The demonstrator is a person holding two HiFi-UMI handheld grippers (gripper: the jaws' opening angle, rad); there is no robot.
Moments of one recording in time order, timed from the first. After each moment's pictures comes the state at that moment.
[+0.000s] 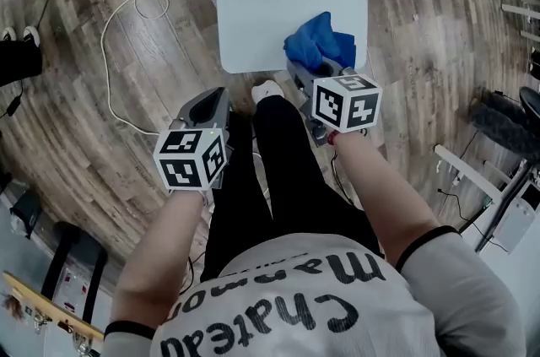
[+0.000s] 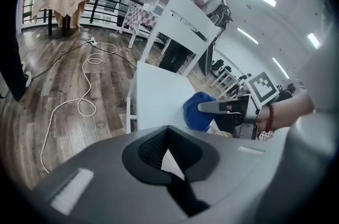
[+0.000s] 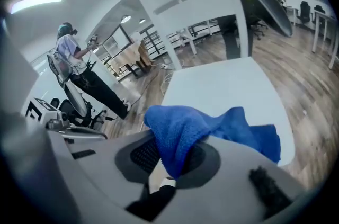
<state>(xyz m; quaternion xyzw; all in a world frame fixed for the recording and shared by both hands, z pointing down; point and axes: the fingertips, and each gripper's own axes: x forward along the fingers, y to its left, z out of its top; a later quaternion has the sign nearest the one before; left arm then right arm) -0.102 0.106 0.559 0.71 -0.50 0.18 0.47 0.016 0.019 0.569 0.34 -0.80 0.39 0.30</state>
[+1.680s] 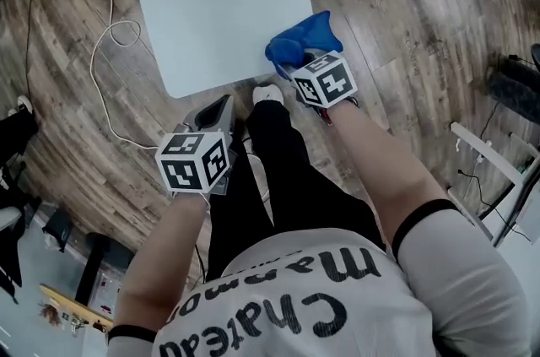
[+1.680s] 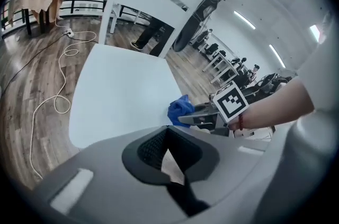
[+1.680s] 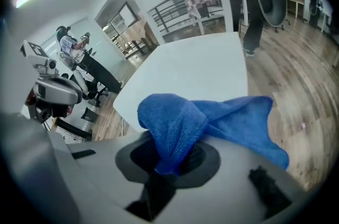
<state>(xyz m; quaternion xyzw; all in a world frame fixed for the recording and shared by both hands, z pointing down) 0.046 0.064 0.570 0.71 -0.43 0.24 0.50 0.149 0.003 0.664 0.23 -0.81 0.37 0.40</state>
